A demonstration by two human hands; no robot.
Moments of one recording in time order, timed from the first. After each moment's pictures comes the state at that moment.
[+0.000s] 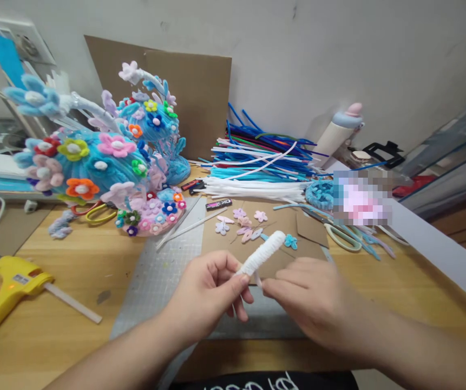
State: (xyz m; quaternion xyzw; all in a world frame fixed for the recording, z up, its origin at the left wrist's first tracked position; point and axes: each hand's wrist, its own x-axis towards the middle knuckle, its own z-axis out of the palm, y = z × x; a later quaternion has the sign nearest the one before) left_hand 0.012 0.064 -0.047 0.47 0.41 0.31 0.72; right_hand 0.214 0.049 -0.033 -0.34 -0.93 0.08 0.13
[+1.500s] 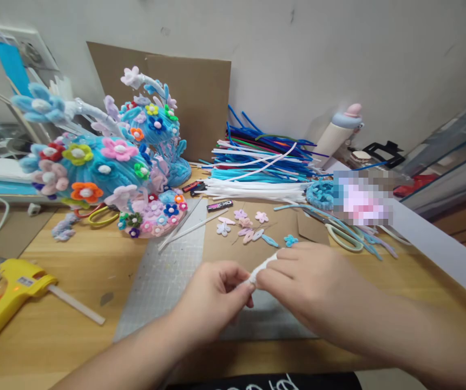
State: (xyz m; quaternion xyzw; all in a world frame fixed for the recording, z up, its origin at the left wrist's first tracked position) left_hand 0.017 0.064 -0.053 0.55 0.47 0.24 0.64; right_hand 0.196 0.064 -0.001 -0.31 -0.95 0.01 0.09
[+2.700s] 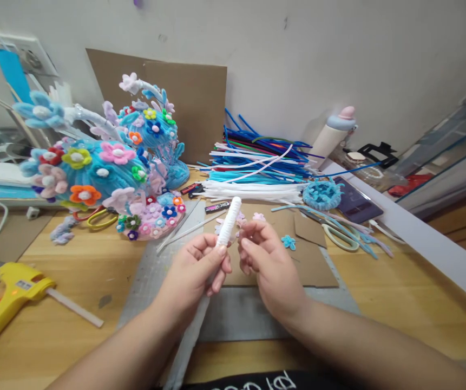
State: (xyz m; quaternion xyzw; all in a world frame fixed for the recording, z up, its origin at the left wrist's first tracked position) left_hand 0.004 0.080 -0.044 0.41 0.39 0.45 0.70; right_hand 0.139 0.075 -0.062 -0.40 -0.42 0.58 0.58
